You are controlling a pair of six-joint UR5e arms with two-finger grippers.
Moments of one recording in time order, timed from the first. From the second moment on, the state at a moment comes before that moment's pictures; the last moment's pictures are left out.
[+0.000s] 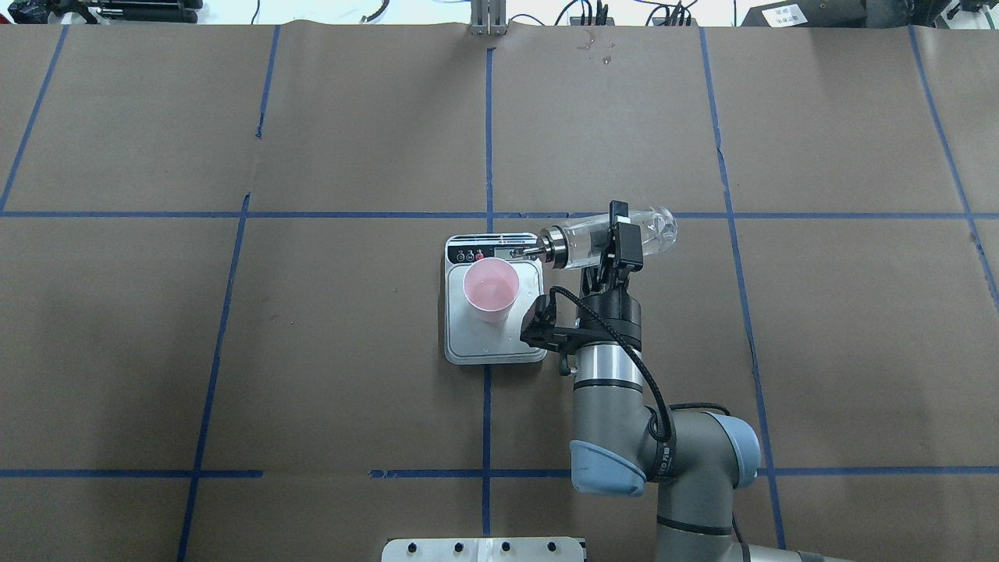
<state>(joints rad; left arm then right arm) -1.52 -1.70 -1.55 -1.60 -2.24 0.15 0.19 -1.14 1.62 -1.15 0.19 0.00</state>
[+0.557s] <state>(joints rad) -1.52 -1.70 -1.55 -1.60 -2.24 0.15 0.19 -1.13 1.61 -1.15 0.16 -0.17</state>
